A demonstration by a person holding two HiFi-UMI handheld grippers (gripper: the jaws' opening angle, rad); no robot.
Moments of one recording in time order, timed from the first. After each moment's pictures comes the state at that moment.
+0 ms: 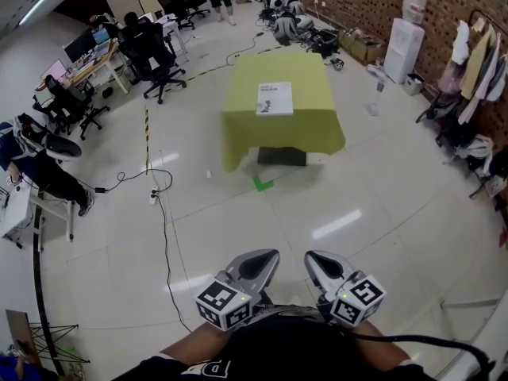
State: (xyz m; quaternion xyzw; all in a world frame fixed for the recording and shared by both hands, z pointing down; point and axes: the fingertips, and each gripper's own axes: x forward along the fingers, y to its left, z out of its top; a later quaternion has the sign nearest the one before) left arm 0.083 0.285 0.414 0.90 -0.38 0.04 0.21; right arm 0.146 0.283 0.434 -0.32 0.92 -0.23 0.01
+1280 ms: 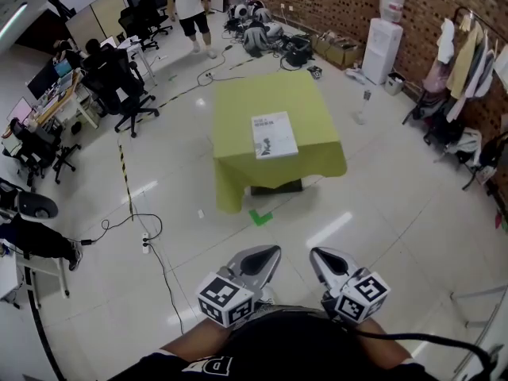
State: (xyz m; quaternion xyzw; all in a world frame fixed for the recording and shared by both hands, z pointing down) left arm -0.024 0.039 0.402 0.94 -0.29 0.06 0.18; right arm 0.047 0.051 0.424 -0.42 0.88 -0.22 0.02
